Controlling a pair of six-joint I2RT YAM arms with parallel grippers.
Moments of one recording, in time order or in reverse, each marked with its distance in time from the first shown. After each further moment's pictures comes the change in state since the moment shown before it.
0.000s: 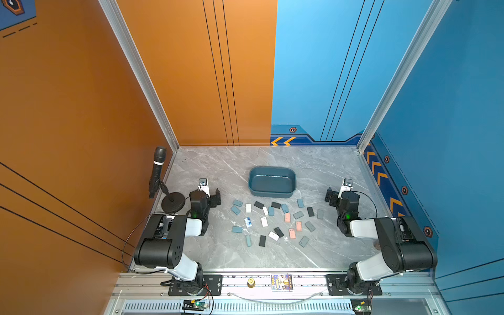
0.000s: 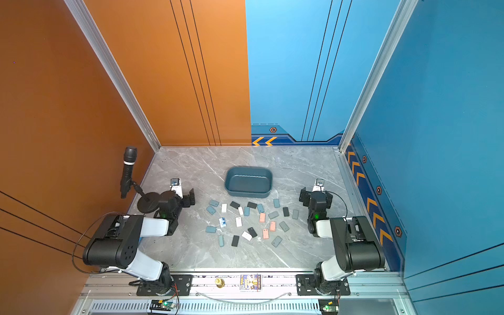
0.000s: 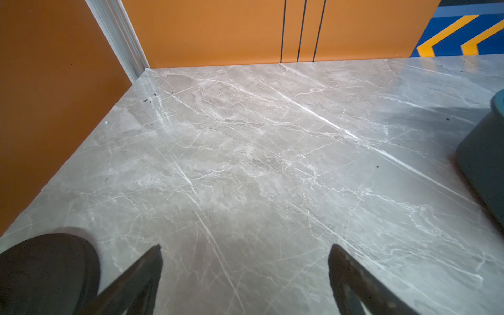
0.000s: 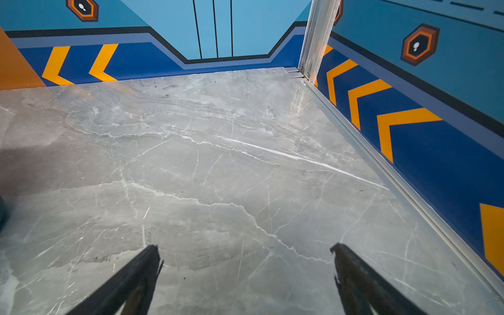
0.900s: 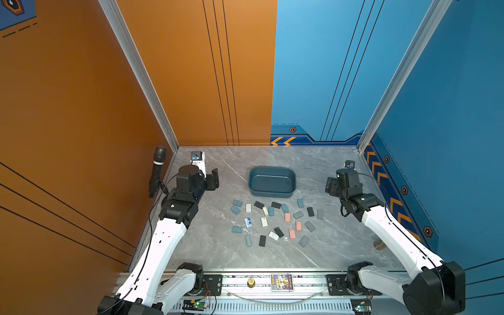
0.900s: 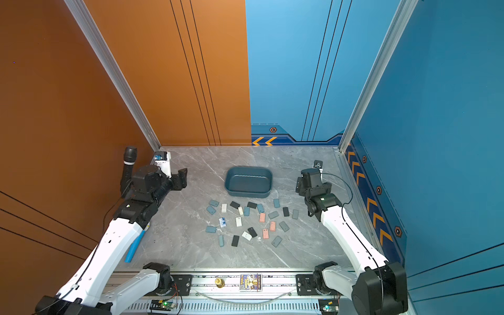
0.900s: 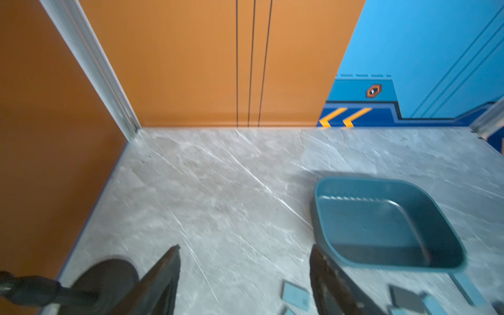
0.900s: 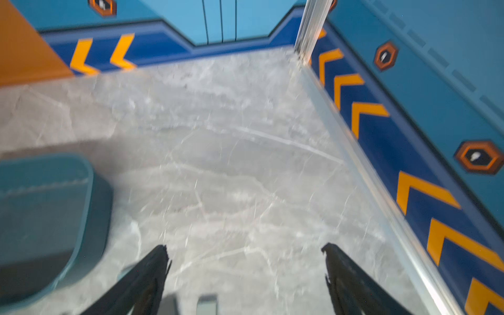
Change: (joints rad) left arm -0.151 -0.546 0.570 -1.162 0.045 -0.130; right arm 0.234 -0.363 0.544 -1.305 0.153 0.262
